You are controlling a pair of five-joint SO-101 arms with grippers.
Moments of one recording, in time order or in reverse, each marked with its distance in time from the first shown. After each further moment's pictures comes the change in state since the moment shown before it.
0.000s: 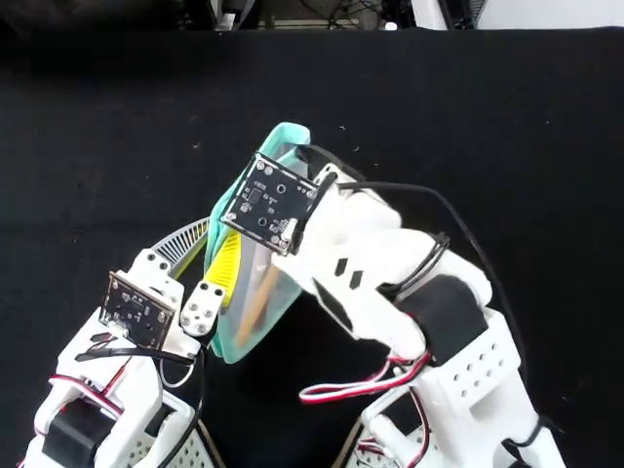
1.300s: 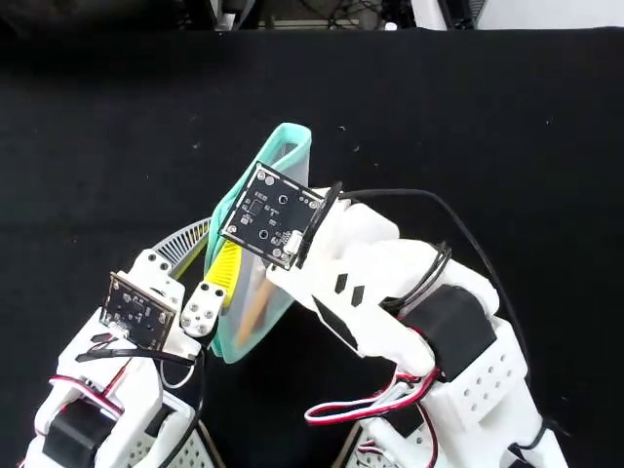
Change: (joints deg) left arm -0.1 0.0 0.0 0.0 0.0; right arm -2.7 -0.2 -3.8 5.6 -3.2
